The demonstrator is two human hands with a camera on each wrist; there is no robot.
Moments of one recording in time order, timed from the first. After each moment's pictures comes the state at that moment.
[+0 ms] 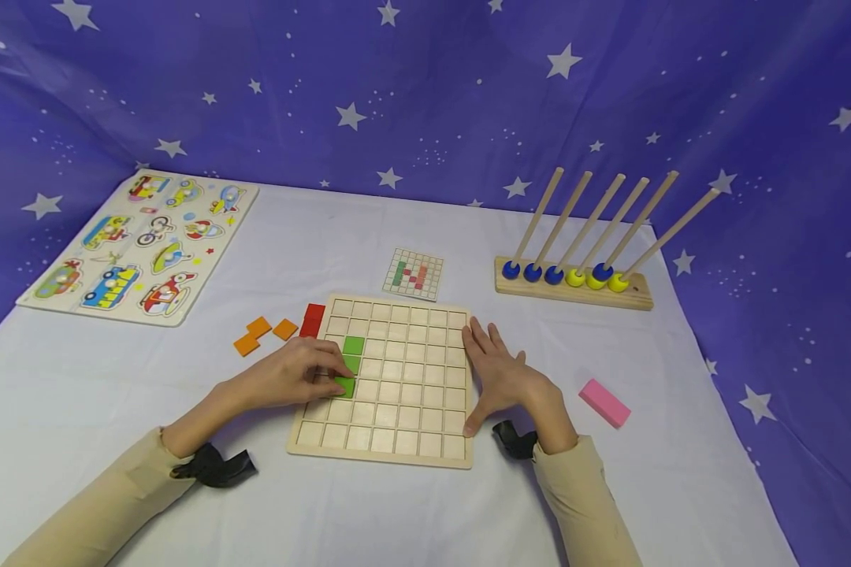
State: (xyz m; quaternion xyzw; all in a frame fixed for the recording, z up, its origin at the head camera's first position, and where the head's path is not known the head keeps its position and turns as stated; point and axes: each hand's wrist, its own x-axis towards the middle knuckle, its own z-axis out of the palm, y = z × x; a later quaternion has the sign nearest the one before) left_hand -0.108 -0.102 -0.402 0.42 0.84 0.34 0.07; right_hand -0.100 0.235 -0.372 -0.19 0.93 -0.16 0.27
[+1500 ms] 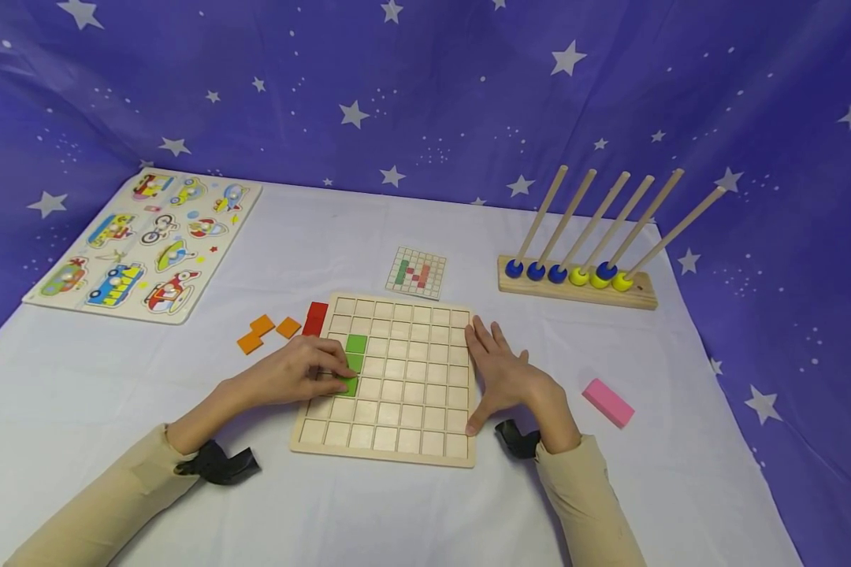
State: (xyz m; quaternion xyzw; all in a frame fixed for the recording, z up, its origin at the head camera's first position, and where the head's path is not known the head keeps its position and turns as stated) left_hand -0.109 -0.103 -0.404 0.44 0.83 0.35 0.06; right_hand -0.099 0.234 -0.370 -0.19 0.93 -0.16 0.27
